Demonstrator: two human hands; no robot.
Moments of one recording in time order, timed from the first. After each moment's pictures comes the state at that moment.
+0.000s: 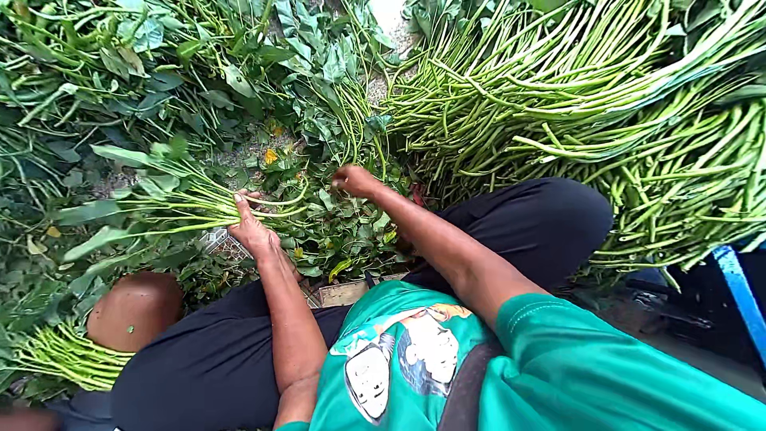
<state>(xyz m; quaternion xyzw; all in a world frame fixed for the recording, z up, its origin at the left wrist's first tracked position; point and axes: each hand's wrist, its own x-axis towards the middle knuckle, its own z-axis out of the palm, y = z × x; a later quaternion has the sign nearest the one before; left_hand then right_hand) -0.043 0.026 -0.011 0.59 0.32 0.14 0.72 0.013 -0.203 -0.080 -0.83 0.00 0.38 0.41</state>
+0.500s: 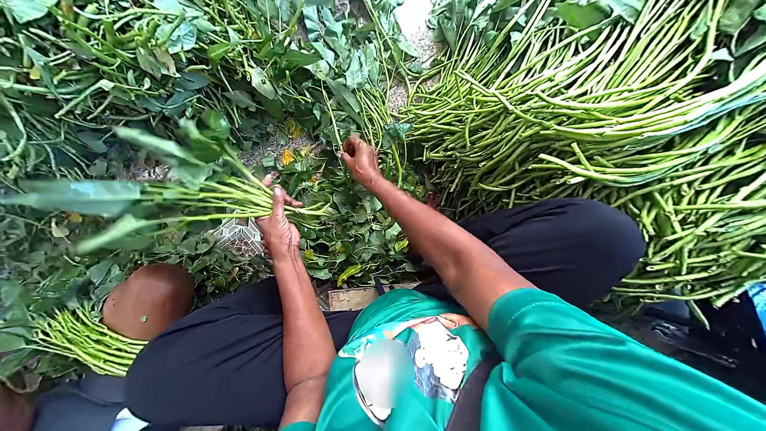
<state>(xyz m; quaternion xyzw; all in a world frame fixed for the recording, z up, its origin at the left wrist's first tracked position) -0.043 0.021 -0.017 0.57 0.26 0.05 0.78 0.062 -0.176 -0.091 -0.87 0.10 0.19 0.43</state>
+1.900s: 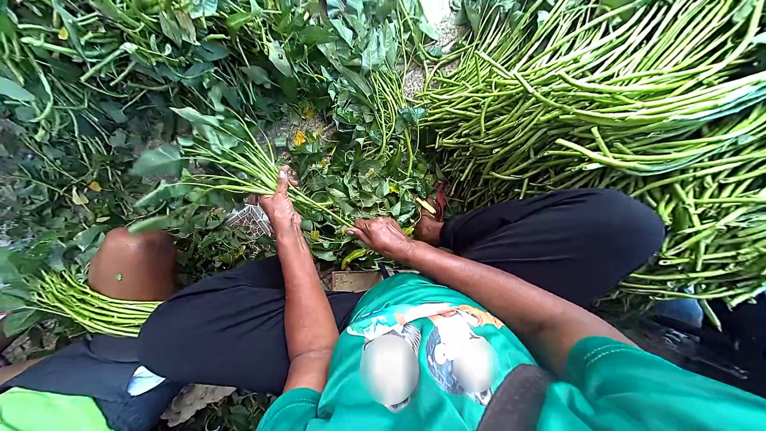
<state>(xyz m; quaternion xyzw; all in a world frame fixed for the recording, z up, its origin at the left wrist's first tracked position) -0.042 0.034 -0.020 0.60 0.34 0.10 0.72 -0.118 -0.185 -0.008 -0.87 -0.20 0.28 0.35</state>
